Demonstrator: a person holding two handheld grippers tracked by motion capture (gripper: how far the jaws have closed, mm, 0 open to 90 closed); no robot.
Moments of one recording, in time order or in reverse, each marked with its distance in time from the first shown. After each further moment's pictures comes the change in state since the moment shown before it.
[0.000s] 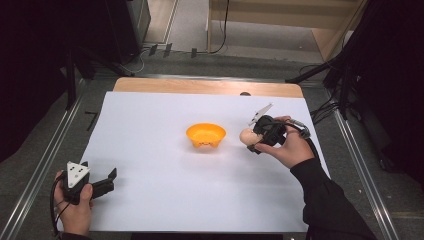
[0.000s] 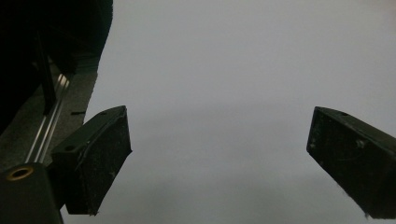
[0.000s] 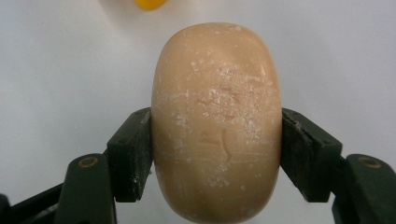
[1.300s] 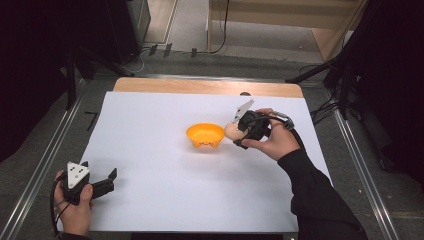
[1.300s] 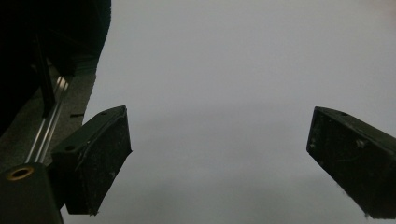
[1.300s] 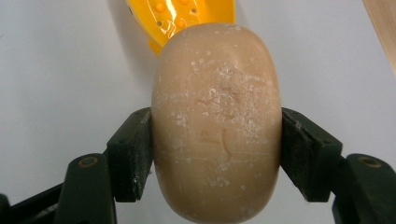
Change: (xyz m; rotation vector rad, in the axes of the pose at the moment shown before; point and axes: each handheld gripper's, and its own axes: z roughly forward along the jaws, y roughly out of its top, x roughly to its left) left arm 0.000 0.000 0.000 -0.004 -0.006 0.005; right arm 0.012 0.042 0.009 -0.062 0.005 -0.212
